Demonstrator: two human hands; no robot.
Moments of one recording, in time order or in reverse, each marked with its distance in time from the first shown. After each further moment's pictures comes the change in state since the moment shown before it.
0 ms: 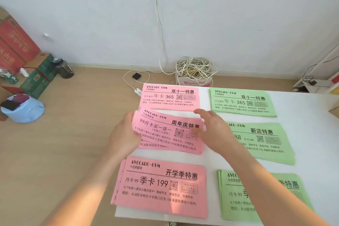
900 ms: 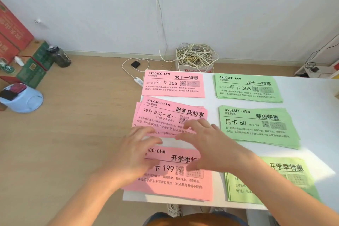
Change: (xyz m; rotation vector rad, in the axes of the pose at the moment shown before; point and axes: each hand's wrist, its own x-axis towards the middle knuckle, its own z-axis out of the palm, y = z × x) left_hand -0.069 -0.011 -0.004 0.378 -0.262 0.452; right_hand -0.058 -0.026 0.008 -0.363 -0.298 -0.476
